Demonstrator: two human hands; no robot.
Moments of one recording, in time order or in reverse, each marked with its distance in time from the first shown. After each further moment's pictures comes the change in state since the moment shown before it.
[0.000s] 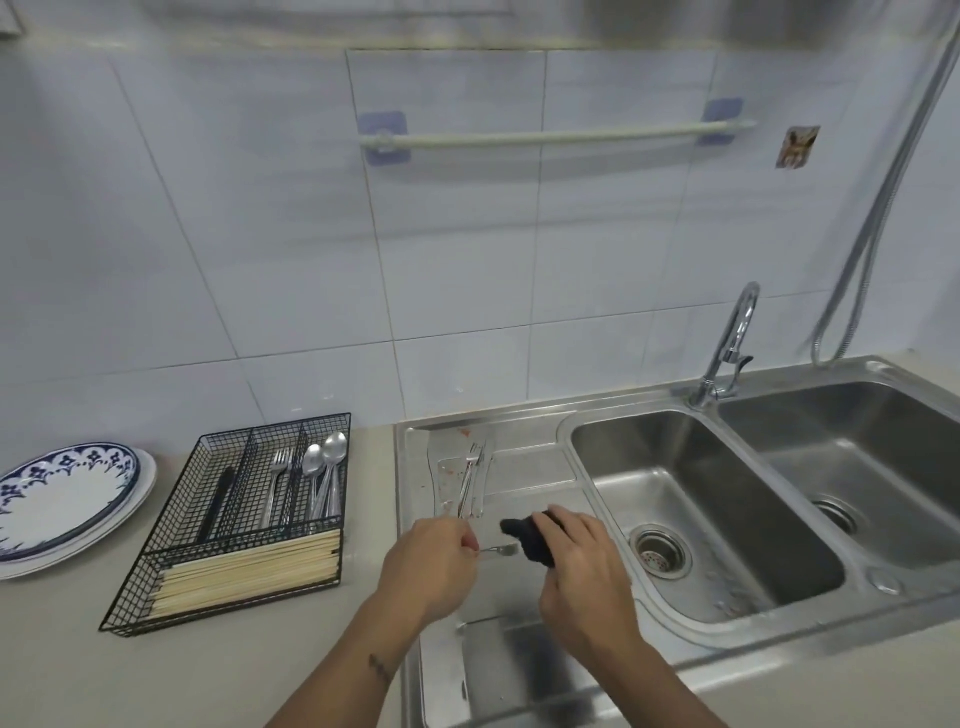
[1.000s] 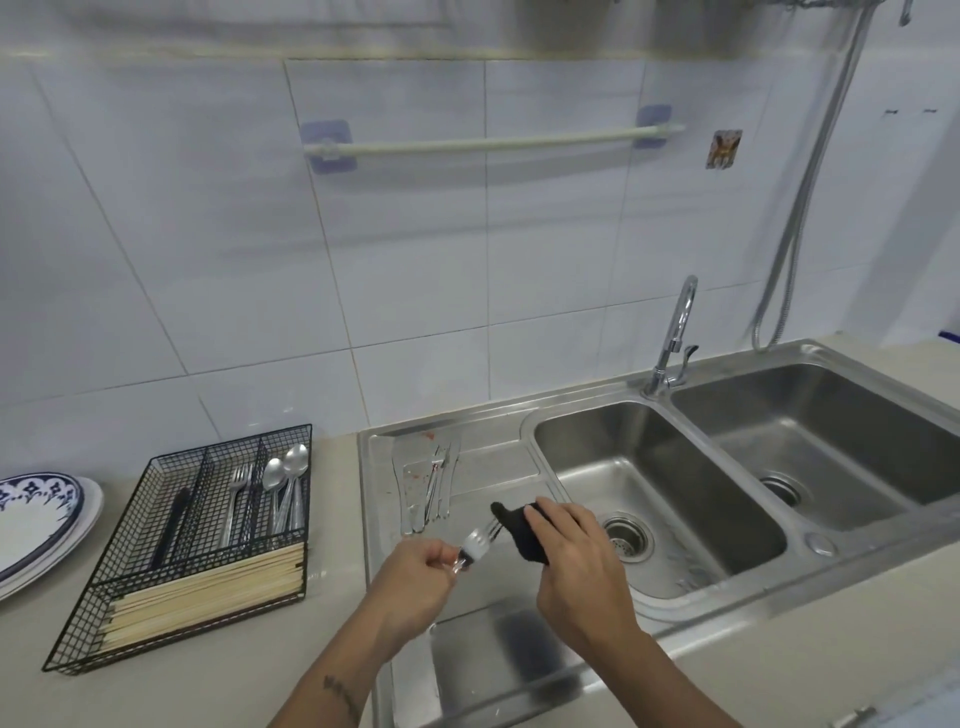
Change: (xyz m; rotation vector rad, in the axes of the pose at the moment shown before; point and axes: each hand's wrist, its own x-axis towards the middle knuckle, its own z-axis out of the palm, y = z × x) left_hand -0.019 0.008 0.015 -0.517 -0.145 -0.174; right_hand -0.010 0.021 -0.025 -0.078 -0.035 0.010
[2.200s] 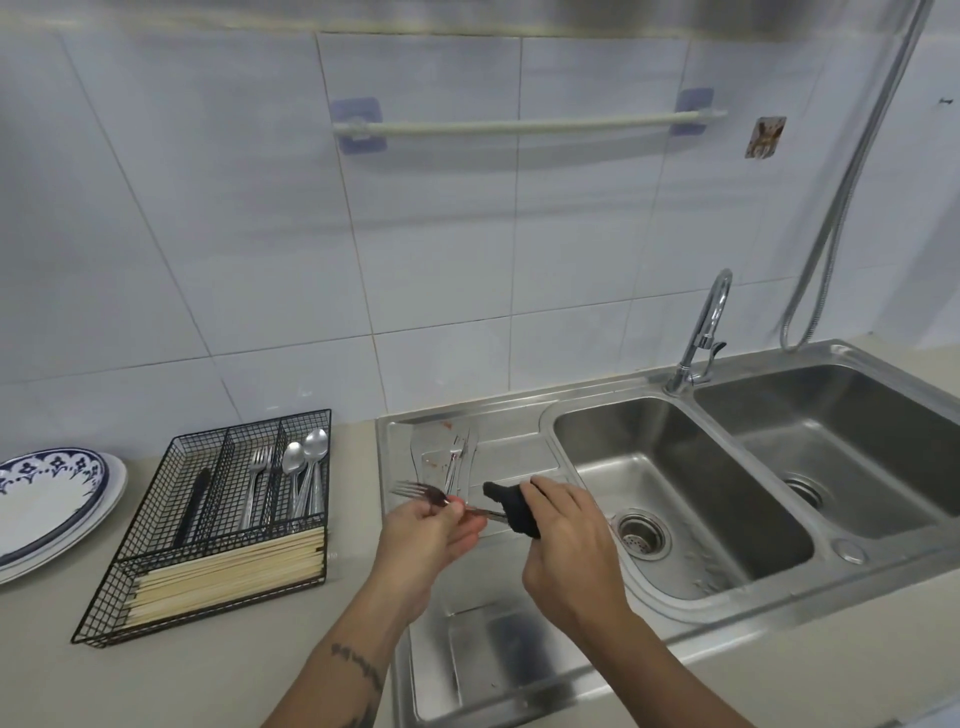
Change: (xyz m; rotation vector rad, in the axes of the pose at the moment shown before) left_hand 0.011 0.018 -0.012 -0.819 0.145 -0.102; right_hand 0.020 -0.036 0.002 0.060 0.101 -0.037
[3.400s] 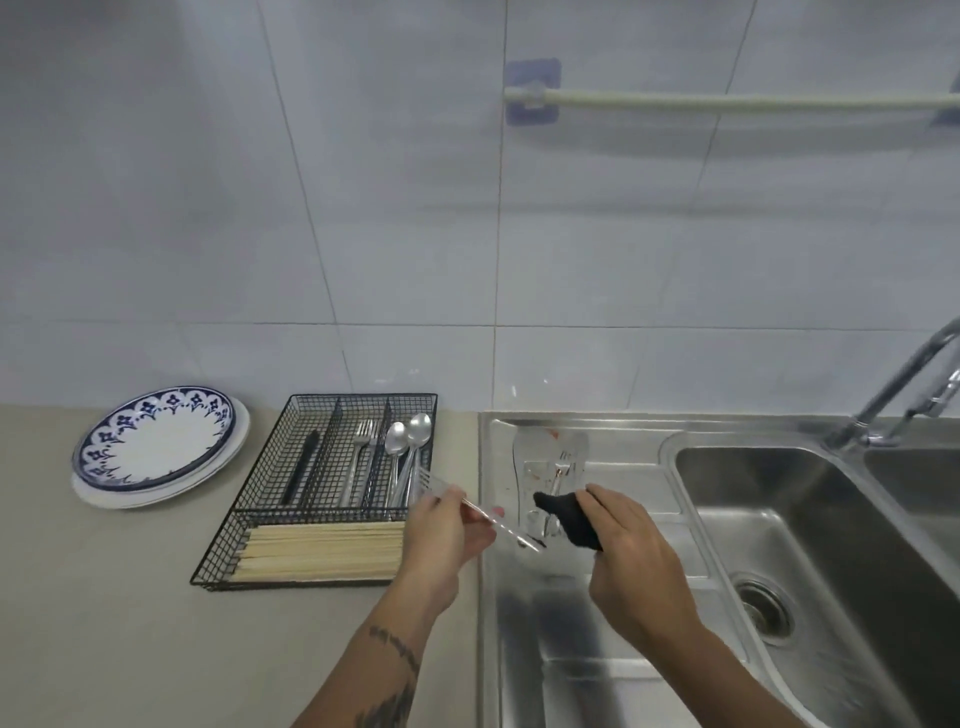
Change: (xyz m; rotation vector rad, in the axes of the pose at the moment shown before) left_hand 0.074 0.013 -0.076 -0.215 0.252 -0.031; right_hand 0.058 -0.016 0.065 0.012 -0.239 -0.107
